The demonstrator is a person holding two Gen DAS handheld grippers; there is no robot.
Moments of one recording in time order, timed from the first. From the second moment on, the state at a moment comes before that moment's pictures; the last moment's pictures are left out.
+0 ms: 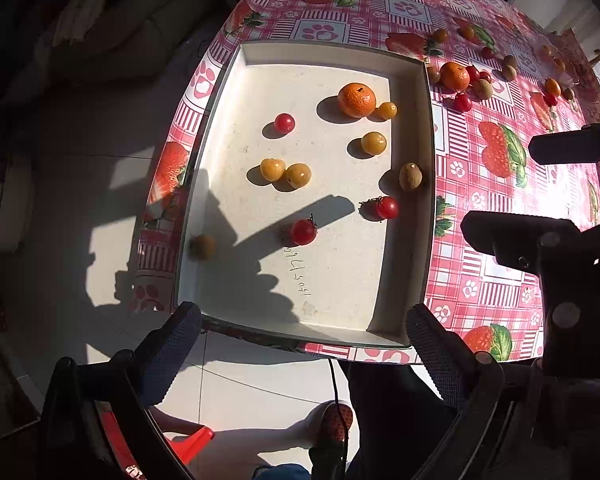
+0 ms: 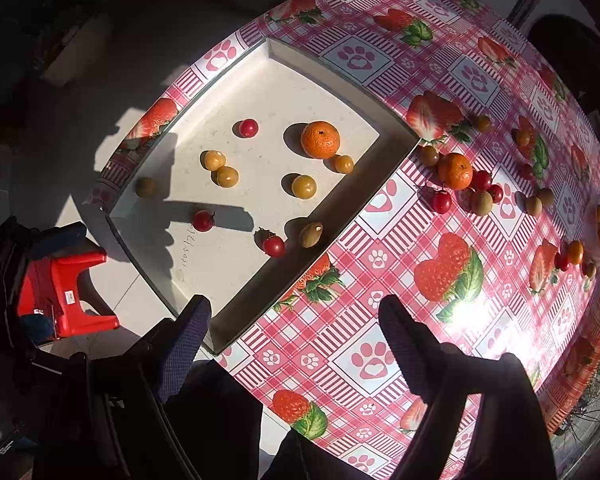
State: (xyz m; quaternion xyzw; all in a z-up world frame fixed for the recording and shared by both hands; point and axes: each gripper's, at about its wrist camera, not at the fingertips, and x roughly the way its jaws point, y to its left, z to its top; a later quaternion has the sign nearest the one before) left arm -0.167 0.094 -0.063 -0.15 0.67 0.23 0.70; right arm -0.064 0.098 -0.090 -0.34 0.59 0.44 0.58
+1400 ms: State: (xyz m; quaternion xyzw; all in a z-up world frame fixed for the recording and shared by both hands) left arm -0.161 0.092 -0.059 -0.14 0.67 0.24 0.69; right arm -0.056 0.103 -0.089 -0.36 0.59 0.44 0.57
